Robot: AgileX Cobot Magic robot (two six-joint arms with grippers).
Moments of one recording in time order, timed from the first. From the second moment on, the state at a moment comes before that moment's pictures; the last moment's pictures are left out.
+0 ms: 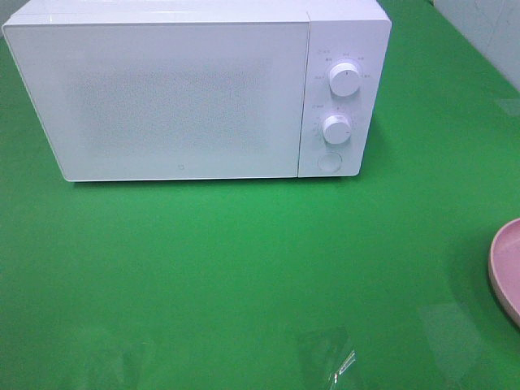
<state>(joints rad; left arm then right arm) 0.03 -0.01 -0.50 -0.07 1.05 0.11 0.05 -0.01 -0.51 0.02 1.01 0.04</state>
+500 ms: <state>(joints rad) 0.03 -0.01 -0.50 -0.07 1.05 0.11 0.05 -0.01 -0.51 0.02 1.01 0.04</state>
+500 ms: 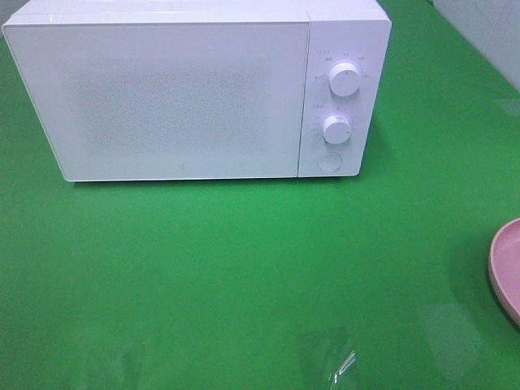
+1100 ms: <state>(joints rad) 0.03 -0.01 -0.50 -0.07 1.05 0.11 0.05 0.20 -0.54 0.02 0.82 0.05</state>
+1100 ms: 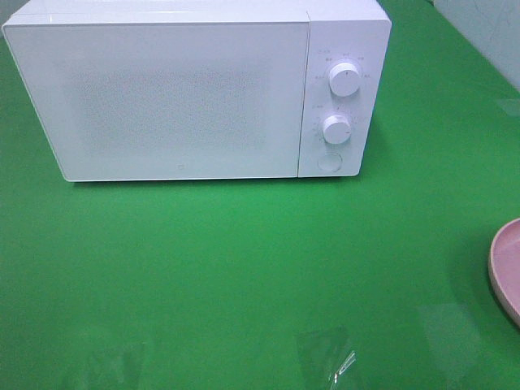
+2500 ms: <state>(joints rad) 0.03 -0.01 -0.50 -0.07 1.05 0.11 0.05 0.94 -0.54 0.02 0.18 0.05</state>
